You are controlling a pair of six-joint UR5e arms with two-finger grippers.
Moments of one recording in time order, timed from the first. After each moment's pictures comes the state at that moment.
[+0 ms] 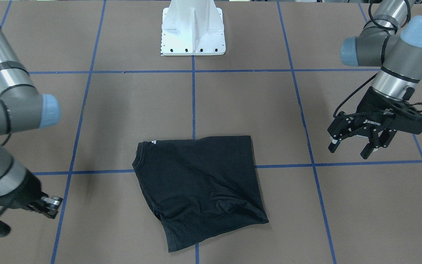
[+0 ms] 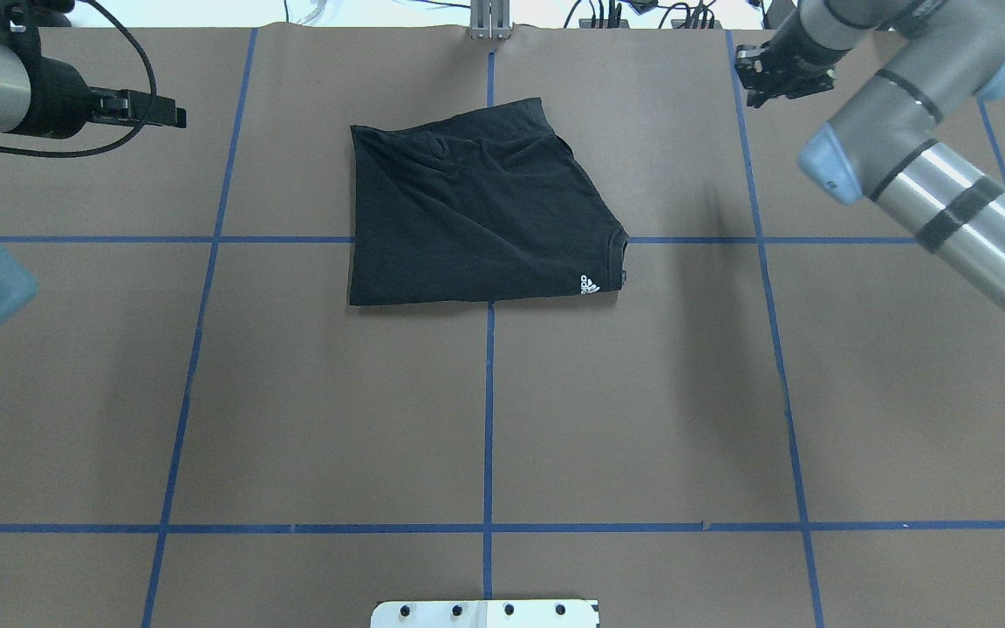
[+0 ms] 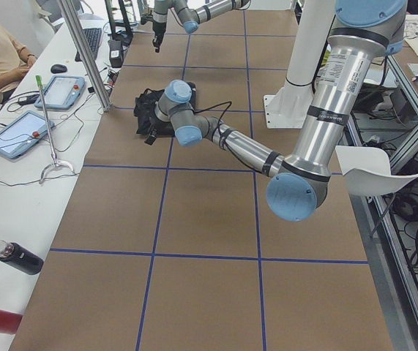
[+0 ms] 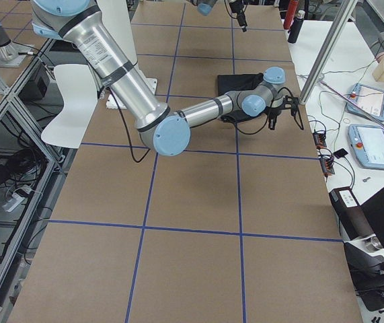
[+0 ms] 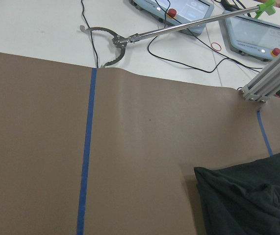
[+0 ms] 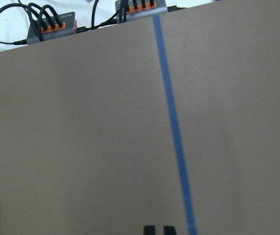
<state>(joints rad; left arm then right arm) -1.05 -1.84 -1.70 -2.24 -1.99 -0.82 1.13 -0.98 1.27 -1.19 2.17 0.94</state>
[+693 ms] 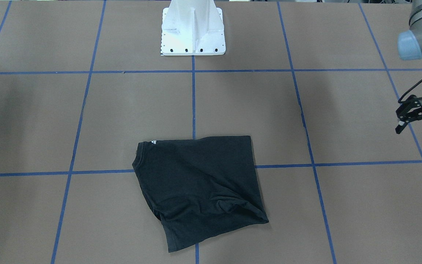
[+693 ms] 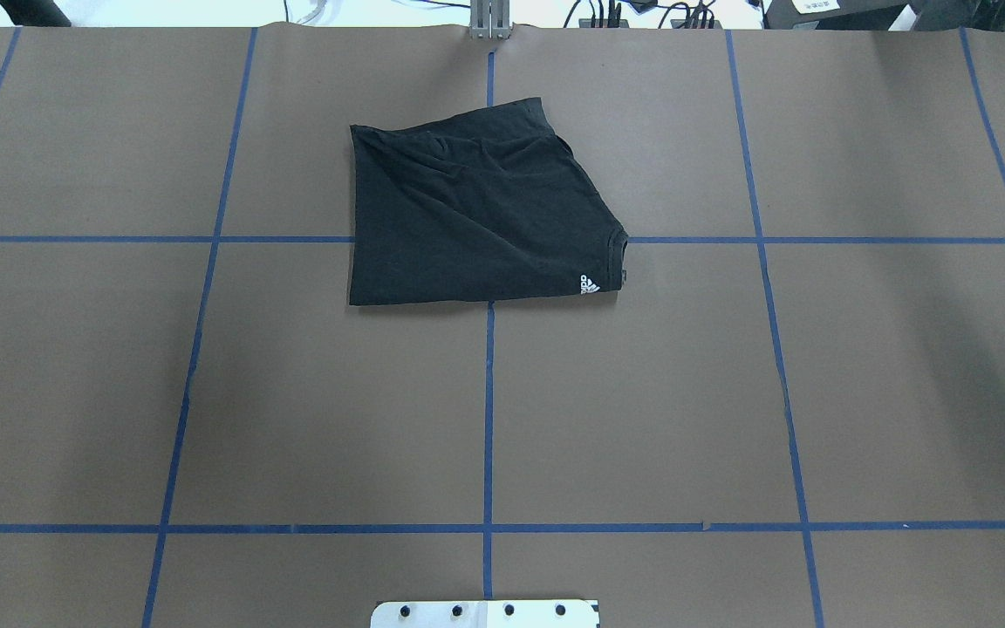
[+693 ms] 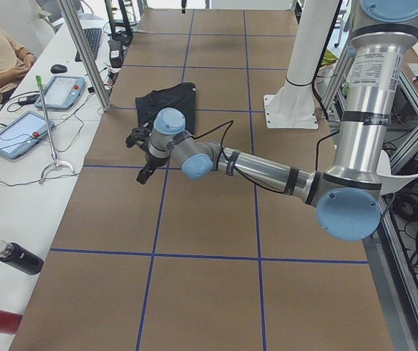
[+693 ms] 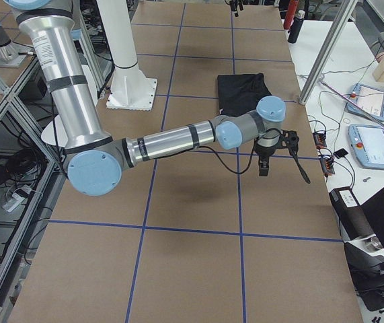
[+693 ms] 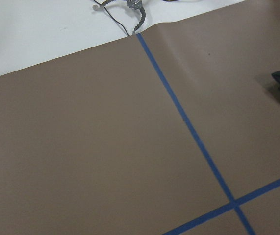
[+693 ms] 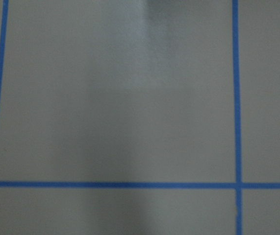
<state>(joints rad) -1.28 -1.66 -1.71 -2.09 -2.20 -0.23 1.44 -1.42 1.65 -1.54 2.32 0.25</state>
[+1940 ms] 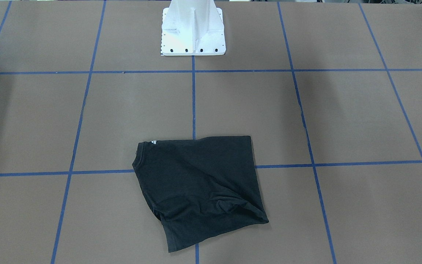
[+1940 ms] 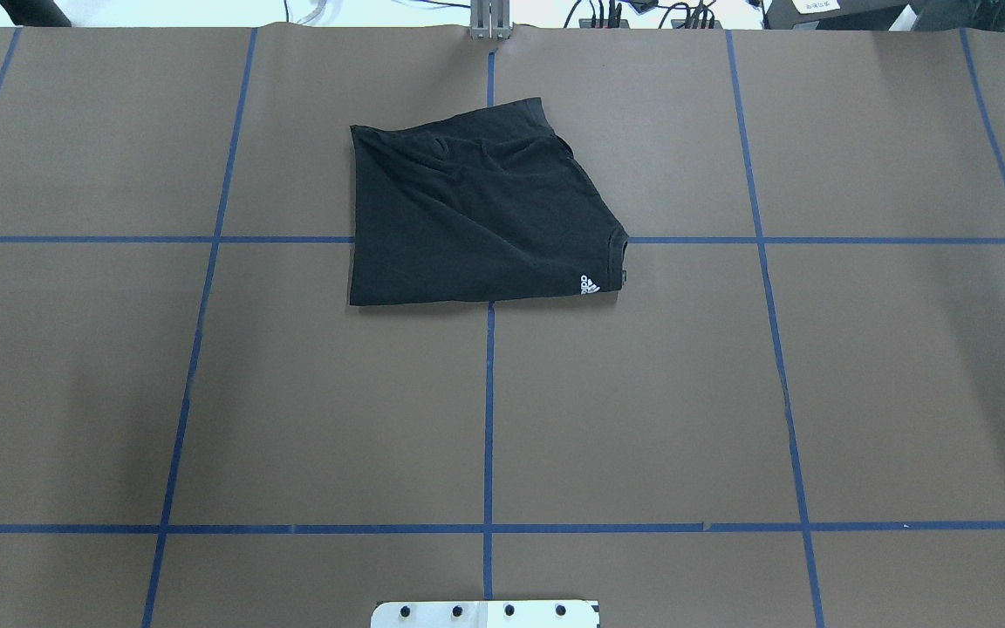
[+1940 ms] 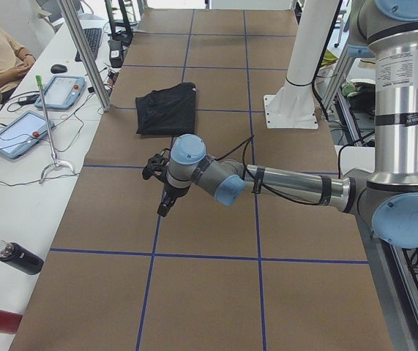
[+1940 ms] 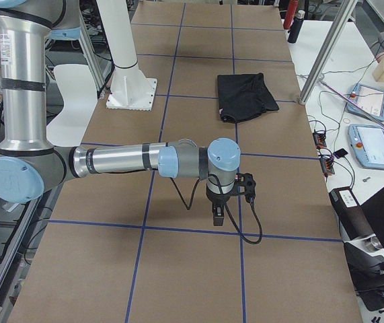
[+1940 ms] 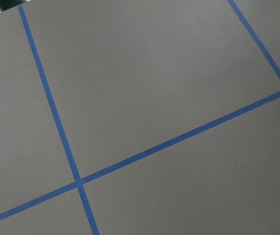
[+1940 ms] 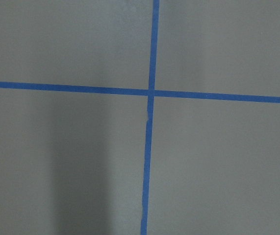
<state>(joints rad) -1.39 -1.49 -1.77 -2.03 -2.30 -0.12 1.56 -1.62 1.76 -1.67 2.31 -0.02</state>
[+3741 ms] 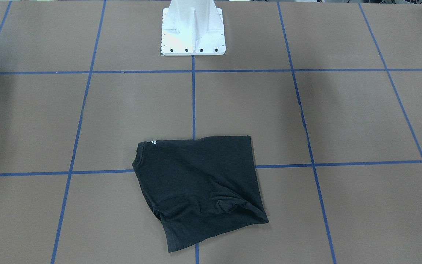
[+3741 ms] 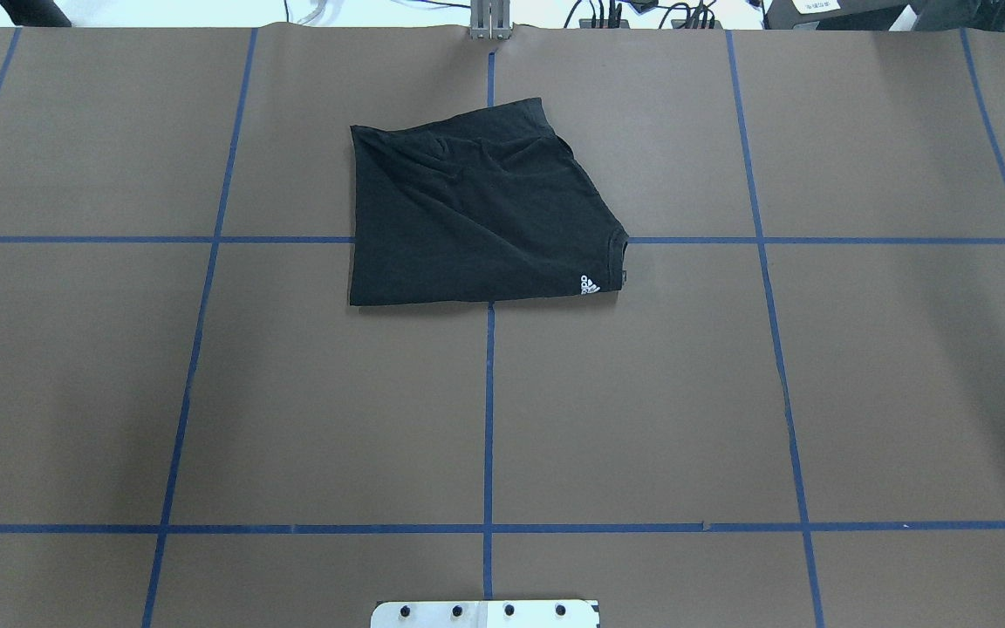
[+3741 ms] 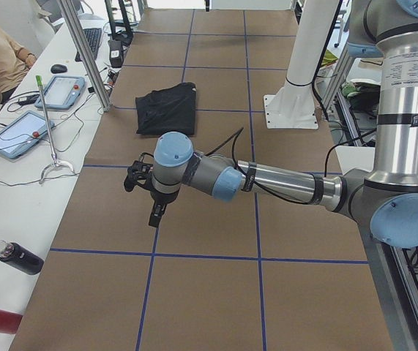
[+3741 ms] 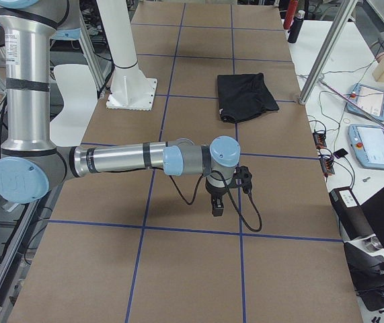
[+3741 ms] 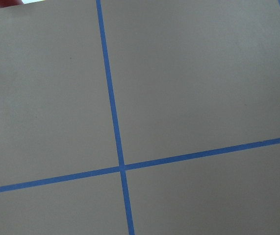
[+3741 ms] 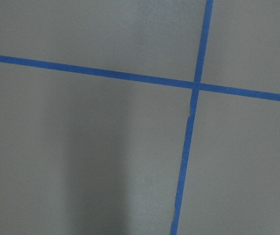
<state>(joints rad) -1.56 -1.56 -1.76 -1.81 -2.36 -0.12 1.48 -1.63 1.75 -1.62 2.35 -0.01</state>
